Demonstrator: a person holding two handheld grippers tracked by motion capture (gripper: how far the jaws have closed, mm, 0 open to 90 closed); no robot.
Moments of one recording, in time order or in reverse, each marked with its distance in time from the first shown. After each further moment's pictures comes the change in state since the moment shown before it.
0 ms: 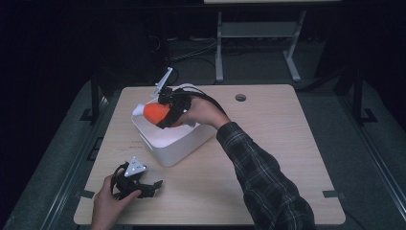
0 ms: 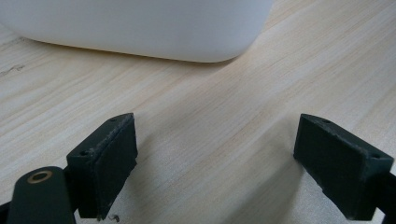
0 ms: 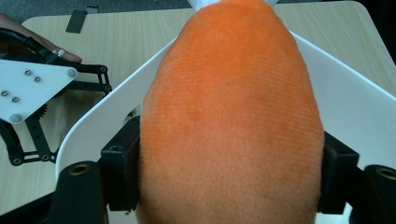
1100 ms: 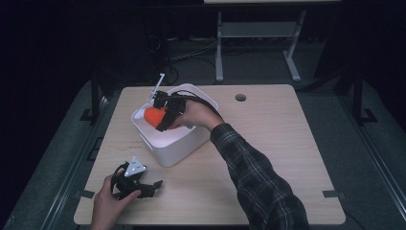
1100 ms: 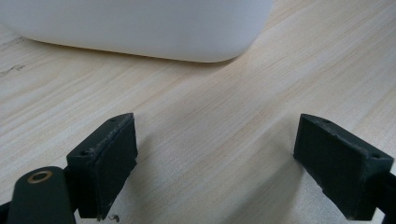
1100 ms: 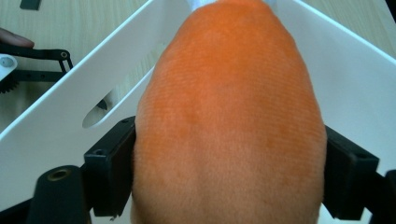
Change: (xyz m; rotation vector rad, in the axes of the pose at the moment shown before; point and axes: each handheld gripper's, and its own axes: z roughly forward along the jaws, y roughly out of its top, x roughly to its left) left arm 0.000 0.000 0.000 0.000 0.001 0.001; right arm -0.006 0.001 0.030 0.091 -0.043 0.039
